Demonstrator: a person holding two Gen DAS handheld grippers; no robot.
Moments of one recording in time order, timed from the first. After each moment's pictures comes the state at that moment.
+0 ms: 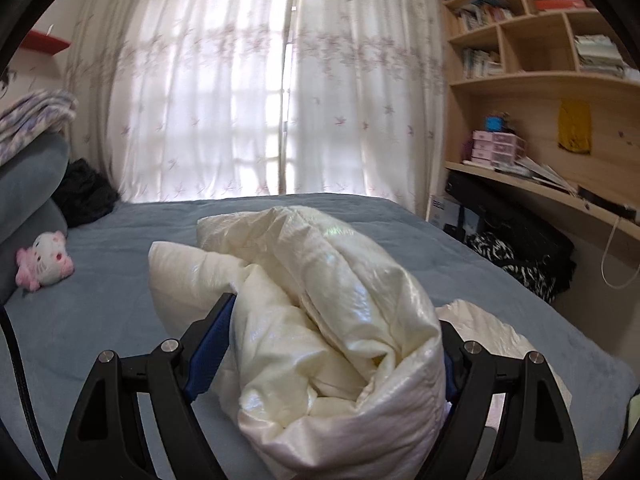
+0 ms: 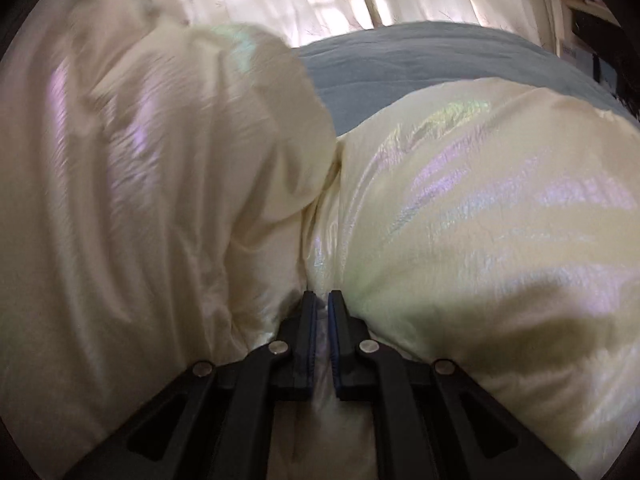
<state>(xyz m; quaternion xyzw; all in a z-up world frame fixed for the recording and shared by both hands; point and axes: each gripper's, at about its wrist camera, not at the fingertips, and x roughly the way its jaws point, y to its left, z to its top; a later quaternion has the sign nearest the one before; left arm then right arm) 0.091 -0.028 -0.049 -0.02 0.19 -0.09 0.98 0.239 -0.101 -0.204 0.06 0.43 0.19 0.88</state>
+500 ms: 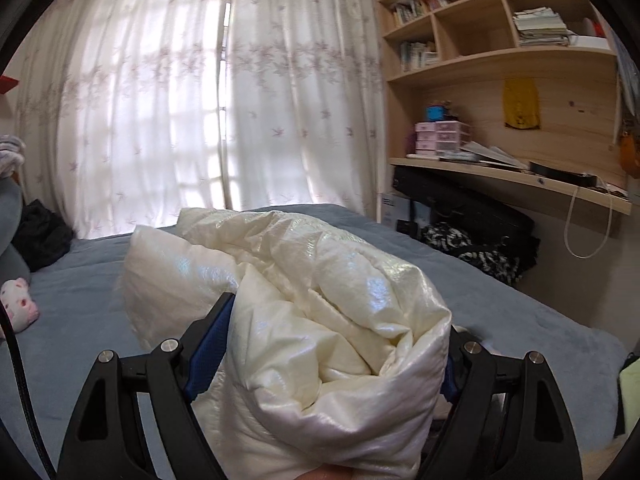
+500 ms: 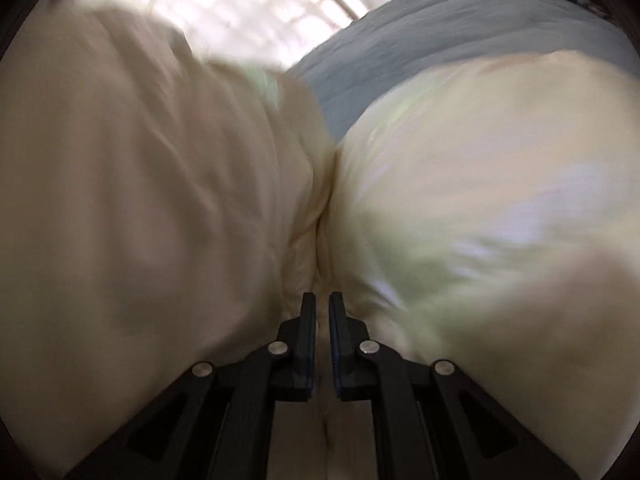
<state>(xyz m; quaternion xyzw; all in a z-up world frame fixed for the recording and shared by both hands) 0.082 -0.104 -0.039 0.03 0.17 -0.18 0.97 0.205 -0.203 -0.155 0.24 0.43 0.21 0.84</state>
